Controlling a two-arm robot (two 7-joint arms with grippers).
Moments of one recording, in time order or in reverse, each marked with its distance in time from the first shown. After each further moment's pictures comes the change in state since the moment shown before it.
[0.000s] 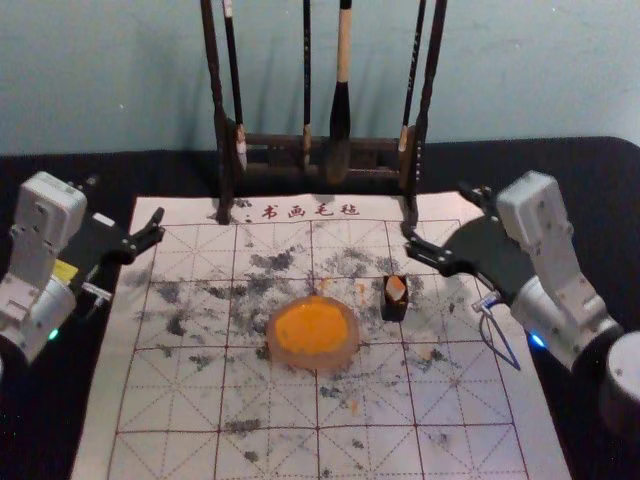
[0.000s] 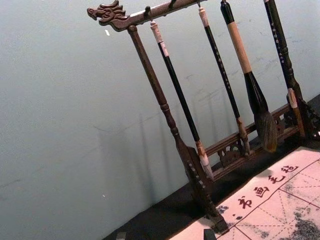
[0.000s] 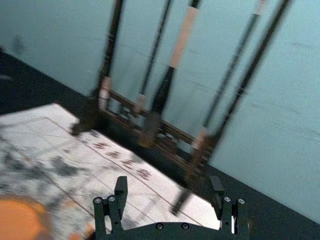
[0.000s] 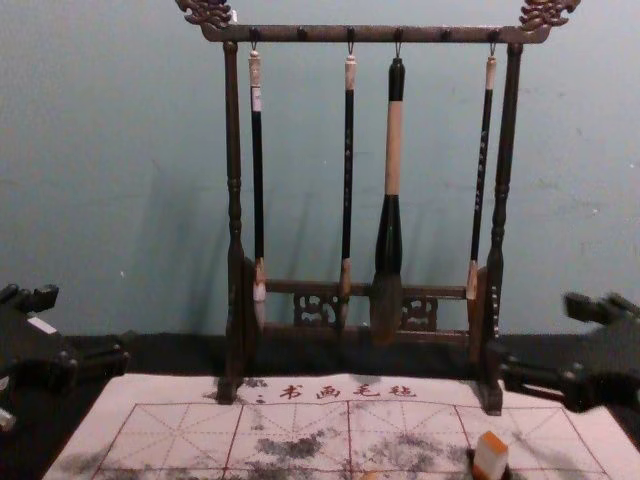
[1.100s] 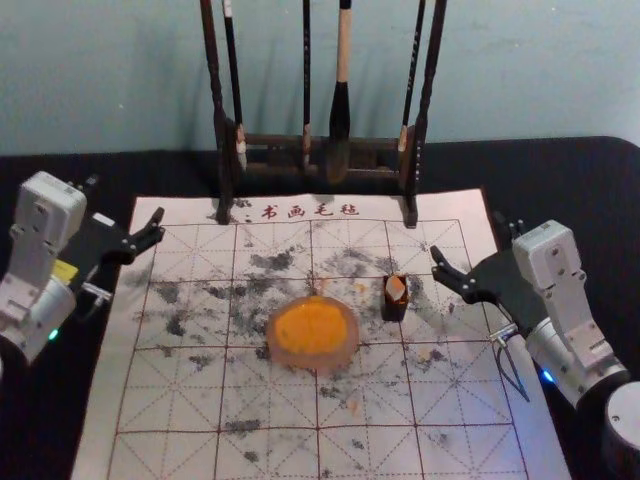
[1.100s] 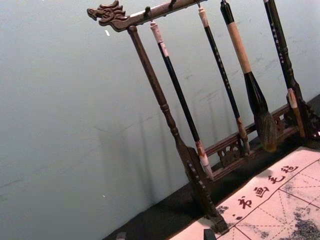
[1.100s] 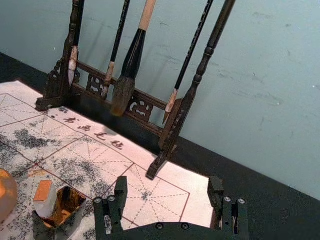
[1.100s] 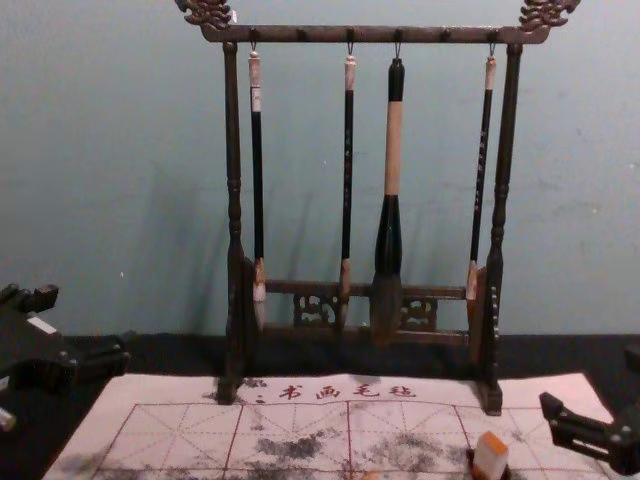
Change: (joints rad) left arm 0.000 0.000 0.000 0.000 0.000 0.000 0.000; right arm -0.085 -0.040 0.044 0.067 -0.084 -0.100 -0.127
